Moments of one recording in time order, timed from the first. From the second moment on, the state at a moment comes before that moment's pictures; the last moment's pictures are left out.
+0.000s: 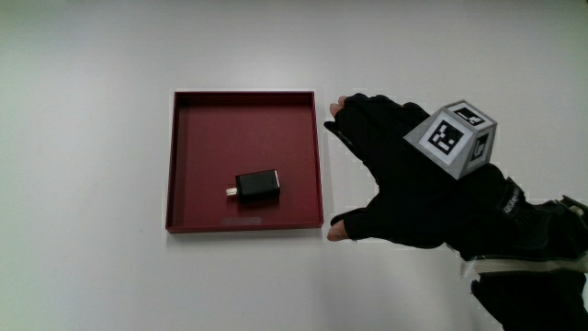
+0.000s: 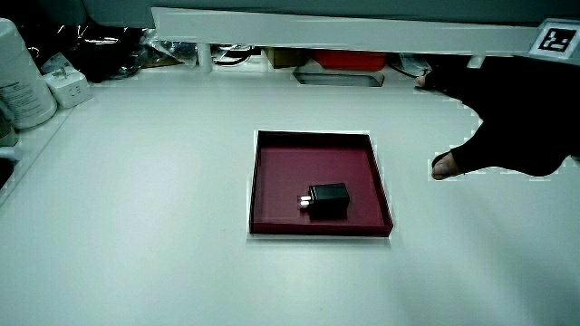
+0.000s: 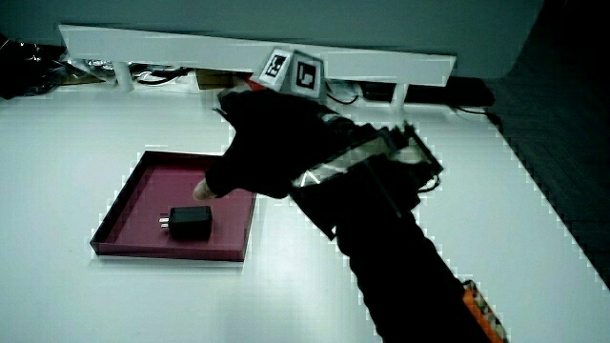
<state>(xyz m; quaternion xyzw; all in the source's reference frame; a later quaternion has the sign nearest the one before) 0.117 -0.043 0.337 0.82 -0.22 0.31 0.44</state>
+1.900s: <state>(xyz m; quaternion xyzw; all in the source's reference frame) 0.008 -0.050 0.522 0.83 -0.20 0.20 0.48</state>
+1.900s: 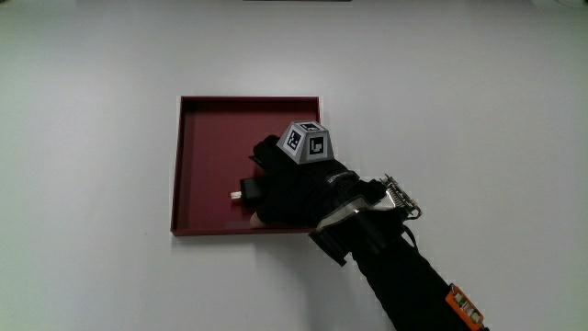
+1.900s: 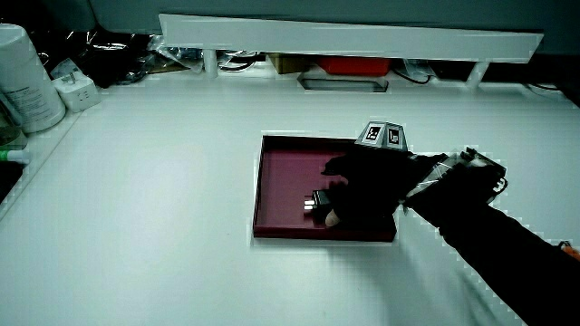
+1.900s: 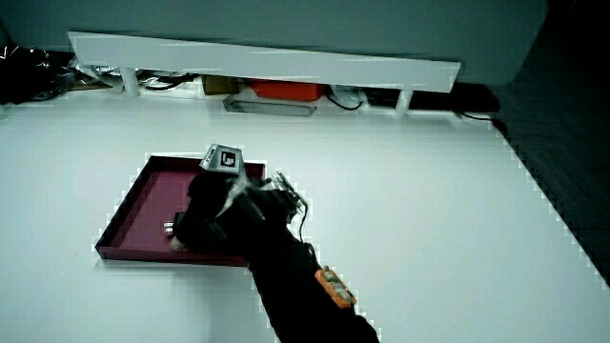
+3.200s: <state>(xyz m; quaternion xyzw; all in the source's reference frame) 0.011 -0.050 0.499 0.87 -0.23 0.19 0.39</state>
